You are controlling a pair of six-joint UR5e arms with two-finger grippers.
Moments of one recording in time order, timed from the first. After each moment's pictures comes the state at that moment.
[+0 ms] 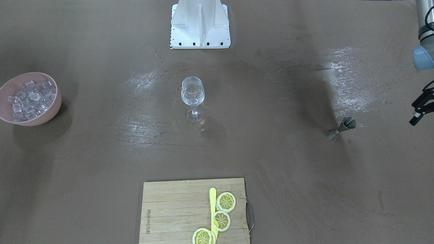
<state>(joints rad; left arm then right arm) -1.36 -1.65 -1.41 -2.64 -2.26 -0.39 1.26 -1.66 1.90 -1.29 2.25 0.48</state>
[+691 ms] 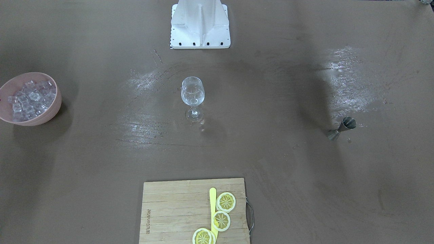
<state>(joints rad) -1.54 -1.64 -1.48 -1.83 -2.15 0.21 1.25 -1.65 1.91 -1.29 2.23 0.48</state>
